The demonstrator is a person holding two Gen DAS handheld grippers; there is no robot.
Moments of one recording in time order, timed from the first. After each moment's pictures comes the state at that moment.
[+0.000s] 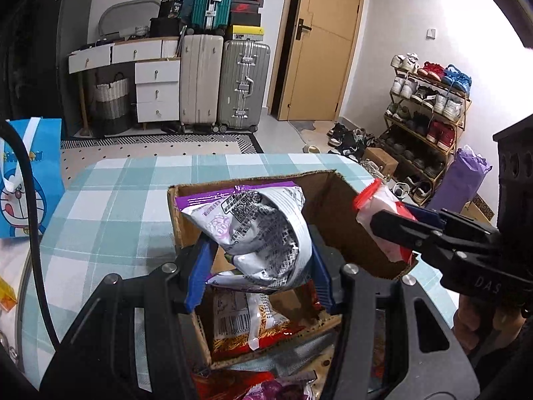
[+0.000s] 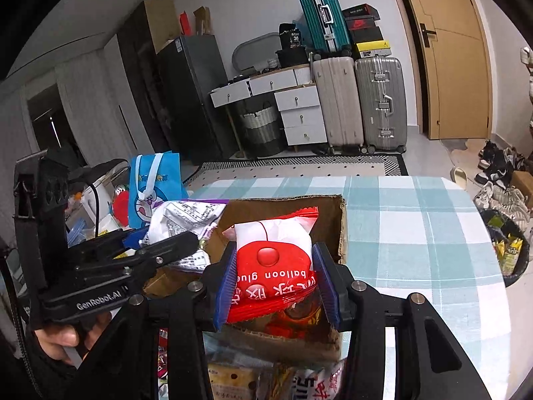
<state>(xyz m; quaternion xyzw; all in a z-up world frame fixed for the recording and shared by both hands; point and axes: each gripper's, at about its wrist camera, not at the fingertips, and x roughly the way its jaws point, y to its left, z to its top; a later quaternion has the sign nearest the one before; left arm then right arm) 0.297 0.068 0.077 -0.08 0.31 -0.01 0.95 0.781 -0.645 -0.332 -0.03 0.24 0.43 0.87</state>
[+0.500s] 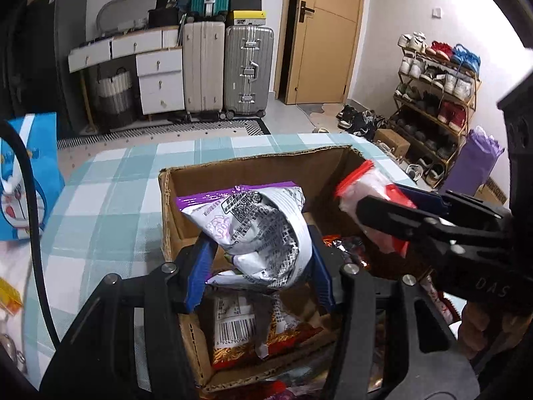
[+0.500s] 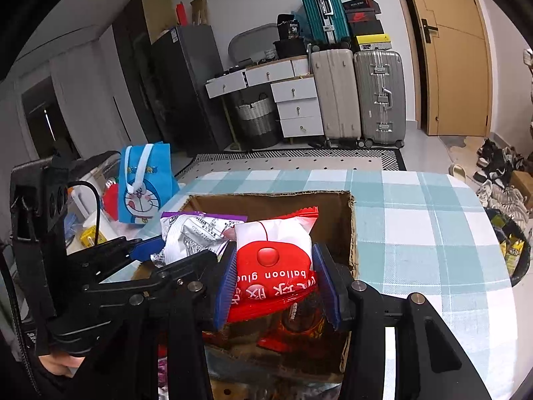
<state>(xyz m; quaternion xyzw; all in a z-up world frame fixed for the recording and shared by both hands) 0.342 0.055 0.038 -0.04 0.34 0.01 0.94 0.801 -0.619 -0.346 -0.05 0.25 0.42 0.87</state>
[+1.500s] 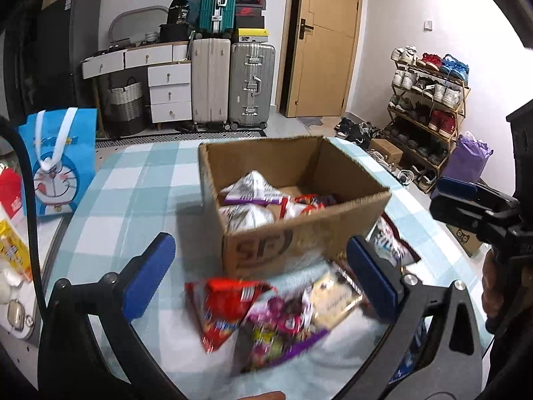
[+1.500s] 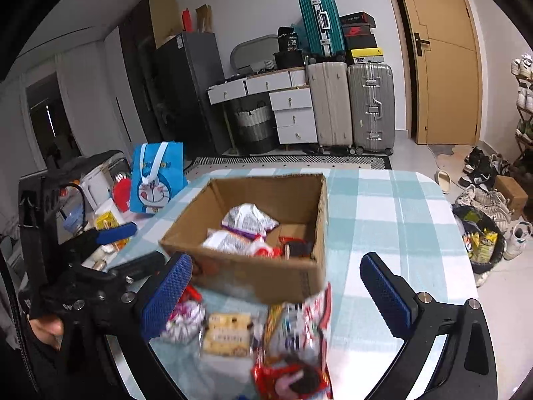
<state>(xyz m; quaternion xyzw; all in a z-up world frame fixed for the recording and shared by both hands) 0.182 0.037 0.062 -0.05 0.30 0.02 0.95 0.719 -0.710 -0.333 -0.06 0.23 0.40 0.88</state>
